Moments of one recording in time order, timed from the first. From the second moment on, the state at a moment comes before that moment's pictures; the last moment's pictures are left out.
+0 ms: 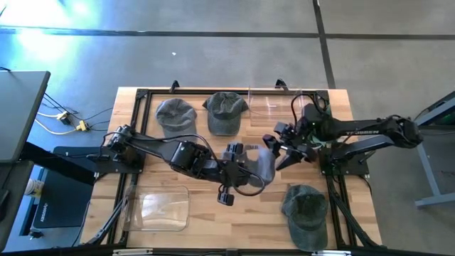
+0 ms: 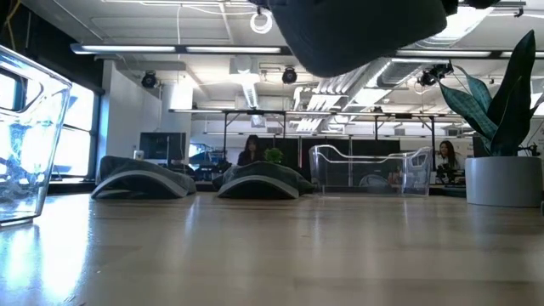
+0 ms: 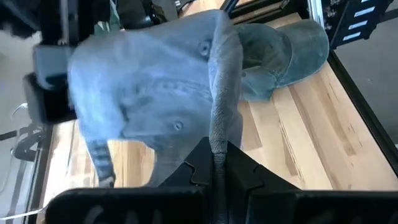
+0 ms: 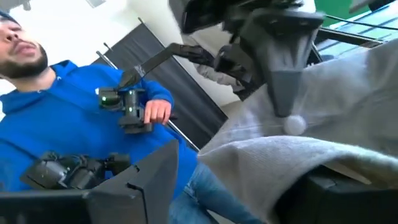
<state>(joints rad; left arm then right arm) -0.37 1.90 2.16 -0.96 -0.35 0.07 -0.12 1.09 0.76 0.42 -0.99 0.75</state>
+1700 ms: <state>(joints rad) -0.39 1.90 2.16 -0.88 -0.35 0.06 0.18 1.30 1.30 -0.65 -0.65 -0.21</state>
